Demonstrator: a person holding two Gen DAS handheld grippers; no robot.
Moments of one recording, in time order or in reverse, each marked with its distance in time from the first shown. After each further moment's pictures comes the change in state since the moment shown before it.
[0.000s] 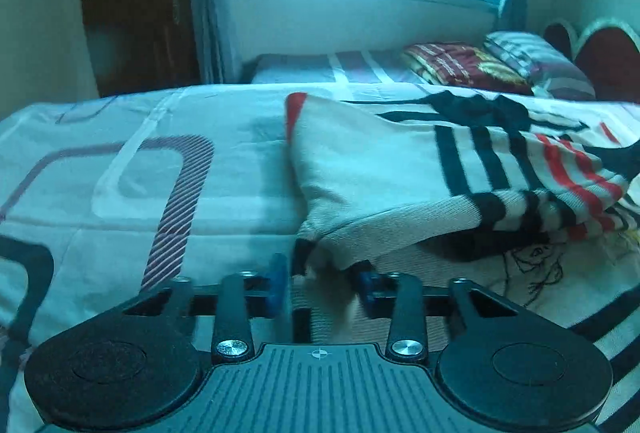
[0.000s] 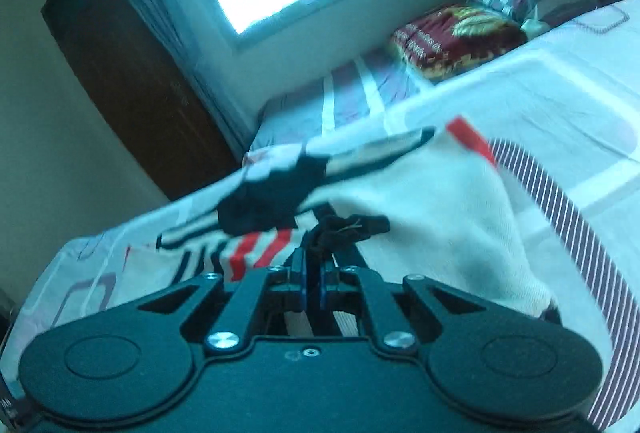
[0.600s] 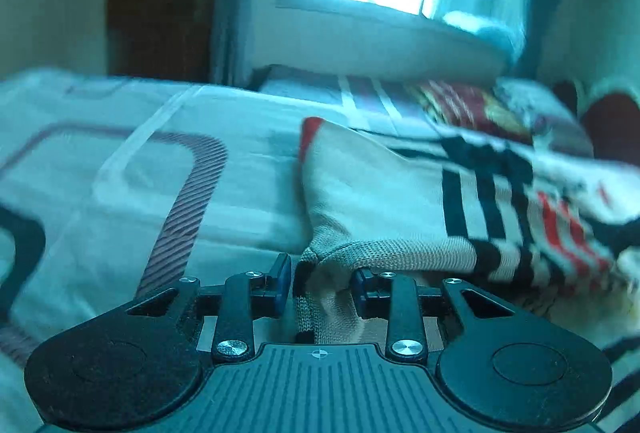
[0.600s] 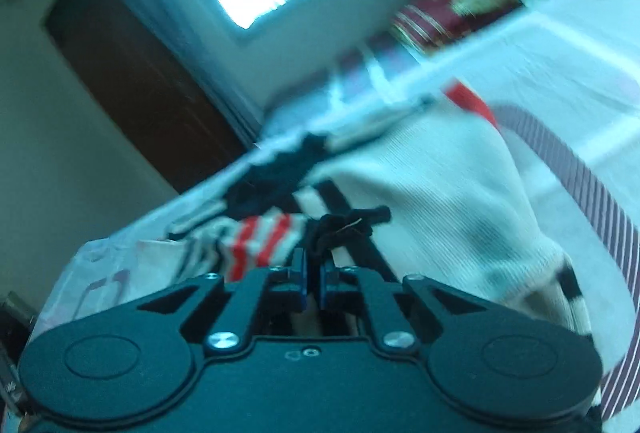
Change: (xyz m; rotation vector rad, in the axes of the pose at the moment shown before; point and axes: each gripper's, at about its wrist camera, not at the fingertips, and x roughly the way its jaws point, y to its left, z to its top) left arm -0.002 0.029 0.000 -0.230 -0.063 -0.060; right arm -0.003 -0.009 -0.012 0.046 -0.006 0.082
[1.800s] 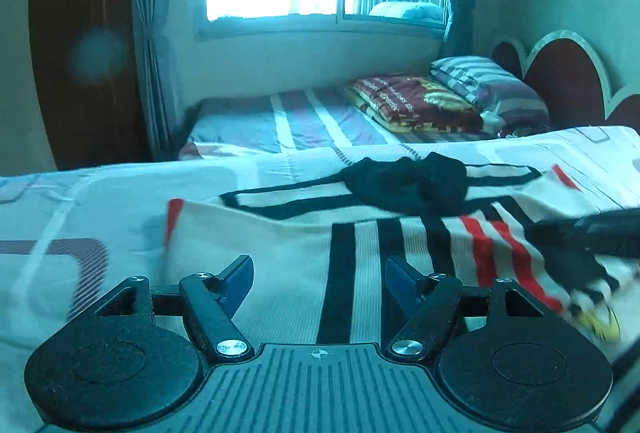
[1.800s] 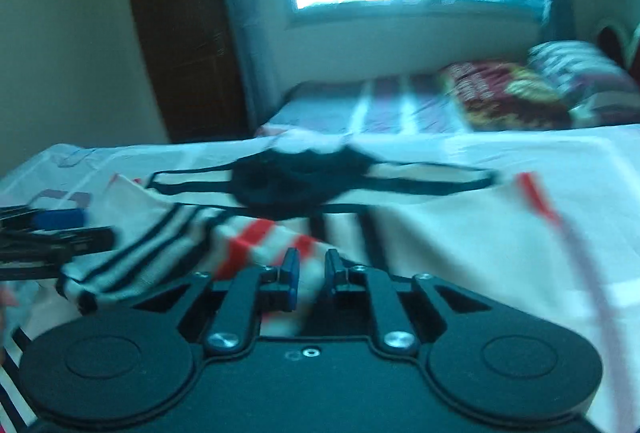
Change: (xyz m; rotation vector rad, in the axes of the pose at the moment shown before) left arm 0.043 -0.096 0.049 0.269 -0.018 -0.097; right arm 0.064 0.053 0.008 -0.405 0.052 -0.087
